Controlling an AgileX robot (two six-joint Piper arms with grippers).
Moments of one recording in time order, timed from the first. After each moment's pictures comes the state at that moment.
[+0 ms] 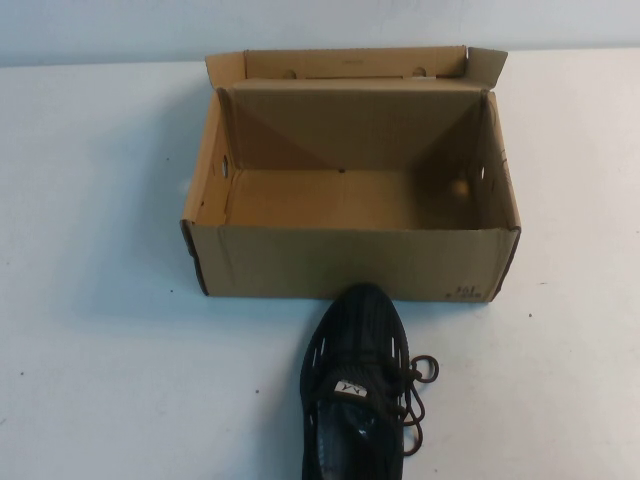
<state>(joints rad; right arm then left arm) 0.09 -0.01 -0.06 0.18 -0.80 0.12 -0.17 -0.01 0.01 0.15 -0.77 -0.32</state>
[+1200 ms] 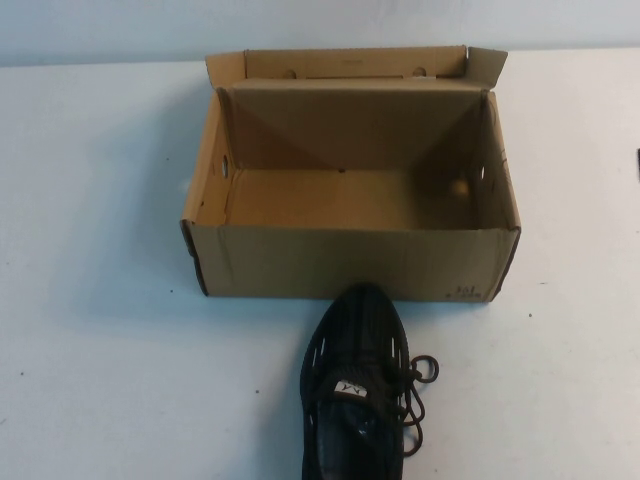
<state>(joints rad) 0.10 0.97 -1.11 0.66 0.99 -0.50 -0.17 0.24 -0.71 0.20 0.65 -0.35</state>
